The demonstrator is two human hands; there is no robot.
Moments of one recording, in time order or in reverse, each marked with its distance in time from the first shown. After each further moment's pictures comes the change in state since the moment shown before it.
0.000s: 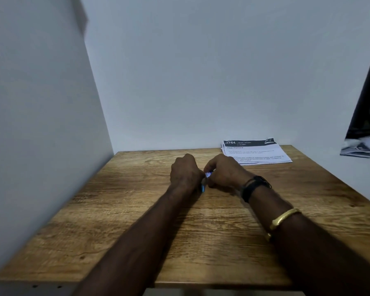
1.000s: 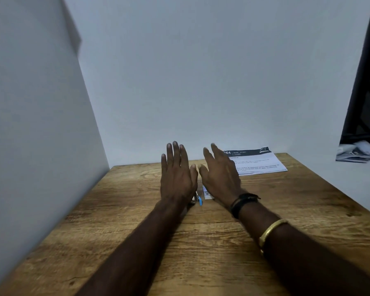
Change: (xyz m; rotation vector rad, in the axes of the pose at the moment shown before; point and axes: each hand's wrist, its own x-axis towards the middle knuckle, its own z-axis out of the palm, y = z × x) left_hand 0.023 -0.023 0.017 0.402 0.360 0.454; right_hand 0.012 0.004 0.014 -0.254 0.507 -0.228
